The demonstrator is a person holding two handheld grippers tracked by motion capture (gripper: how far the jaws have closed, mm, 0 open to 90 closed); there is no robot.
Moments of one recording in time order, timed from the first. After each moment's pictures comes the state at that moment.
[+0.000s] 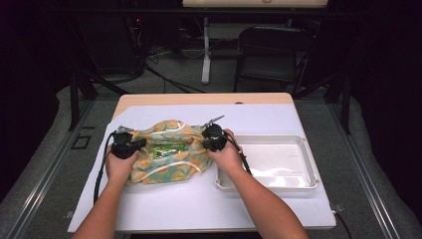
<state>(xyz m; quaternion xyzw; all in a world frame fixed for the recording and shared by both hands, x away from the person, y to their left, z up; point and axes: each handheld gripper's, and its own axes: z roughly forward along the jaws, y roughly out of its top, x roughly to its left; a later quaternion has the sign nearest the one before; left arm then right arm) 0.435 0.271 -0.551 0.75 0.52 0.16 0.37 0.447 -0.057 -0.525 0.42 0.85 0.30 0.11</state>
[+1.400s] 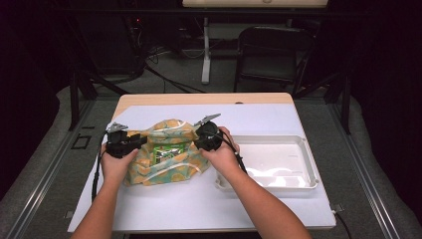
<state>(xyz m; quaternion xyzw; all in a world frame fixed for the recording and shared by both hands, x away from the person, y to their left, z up) 0.413 0.271 -0.517 0.73 0.51 0.18 0.41 0.426 -0.041 -0.490 0.39 0.84 0.34 0.14</state>
